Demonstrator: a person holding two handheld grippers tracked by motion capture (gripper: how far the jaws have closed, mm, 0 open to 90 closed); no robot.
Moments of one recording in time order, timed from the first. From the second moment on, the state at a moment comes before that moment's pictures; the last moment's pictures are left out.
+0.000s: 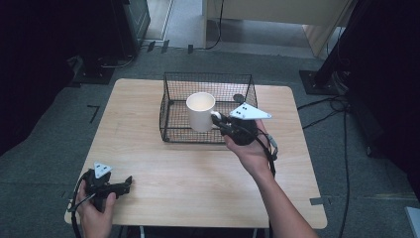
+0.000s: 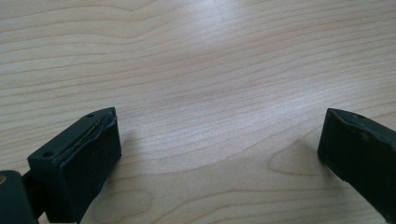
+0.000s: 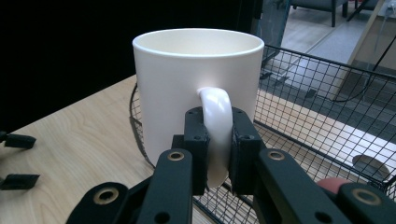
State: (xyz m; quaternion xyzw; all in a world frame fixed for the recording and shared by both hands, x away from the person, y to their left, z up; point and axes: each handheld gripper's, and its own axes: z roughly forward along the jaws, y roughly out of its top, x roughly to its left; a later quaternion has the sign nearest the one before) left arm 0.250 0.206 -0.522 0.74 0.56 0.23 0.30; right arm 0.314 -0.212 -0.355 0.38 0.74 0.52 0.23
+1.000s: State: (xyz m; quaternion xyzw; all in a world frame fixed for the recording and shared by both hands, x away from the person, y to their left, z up) left arm 0.249 0.206 -0.522 0.74 0.55 0.23 0.29; right arm 0.405 -0.203 -0.387 0.38 0.76 0.48 0.23
